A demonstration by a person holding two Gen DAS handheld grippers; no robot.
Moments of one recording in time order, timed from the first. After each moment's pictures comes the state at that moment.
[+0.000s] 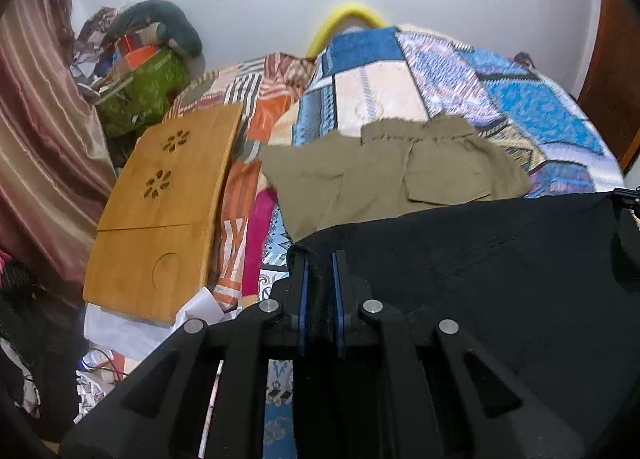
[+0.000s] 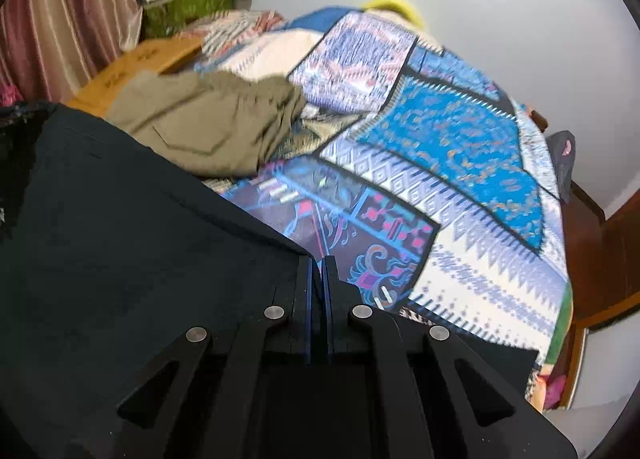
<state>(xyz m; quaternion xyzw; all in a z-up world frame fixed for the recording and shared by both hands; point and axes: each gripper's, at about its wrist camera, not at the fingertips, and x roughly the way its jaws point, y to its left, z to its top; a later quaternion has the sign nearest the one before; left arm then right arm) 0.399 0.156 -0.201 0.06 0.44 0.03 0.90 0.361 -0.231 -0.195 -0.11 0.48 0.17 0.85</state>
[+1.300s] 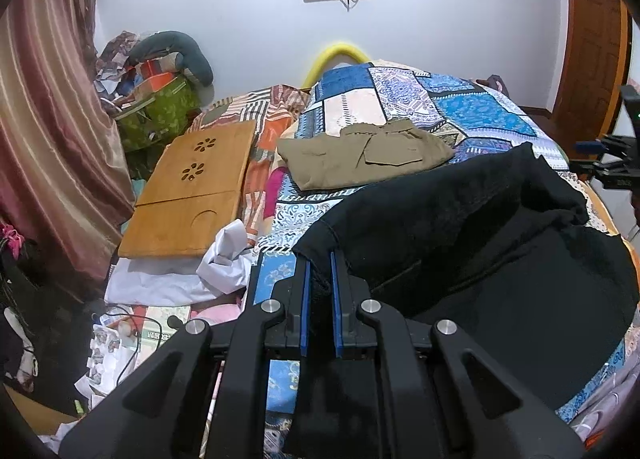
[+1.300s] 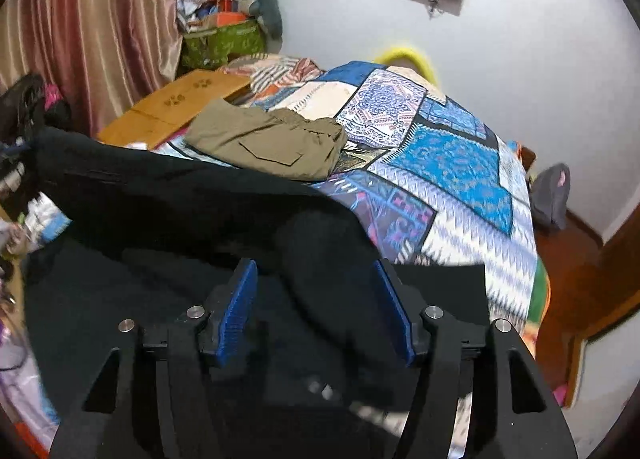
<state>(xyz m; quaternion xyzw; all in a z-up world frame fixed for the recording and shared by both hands) 0.183 0.145 -0.144 0.06 0.38 0.02 0.92 0.243 -0.212 -0.141 -0.13 0.41 0.21 0.88</state>
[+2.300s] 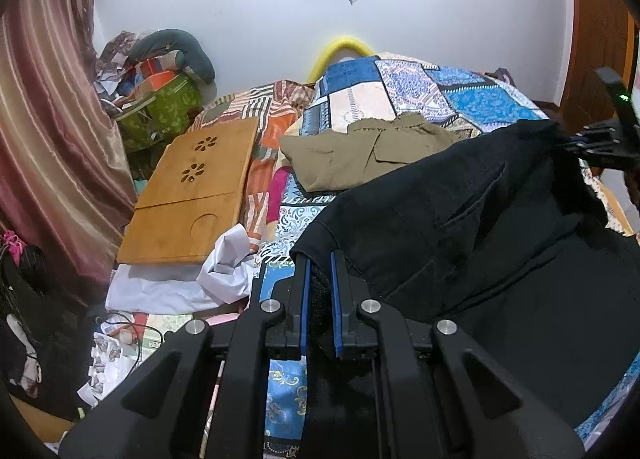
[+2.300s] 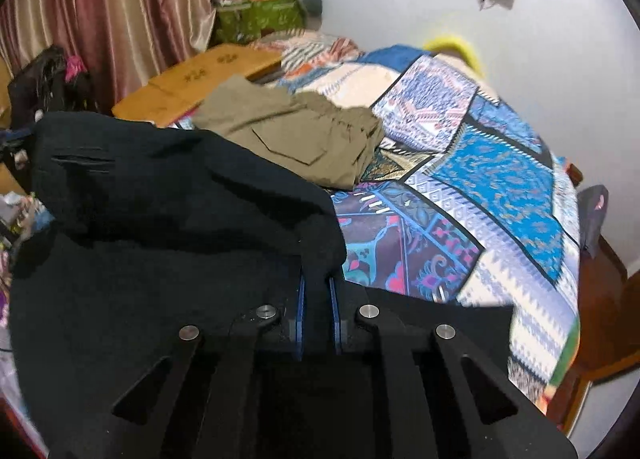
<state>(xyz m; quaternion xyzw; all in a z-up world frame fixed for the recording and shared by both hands) 0.202 0.156 -0.158 0.07 0.38 0.02 0.92 0.287 -0.199 -0.155 -0.14 0.43 0.28 0.85</state>
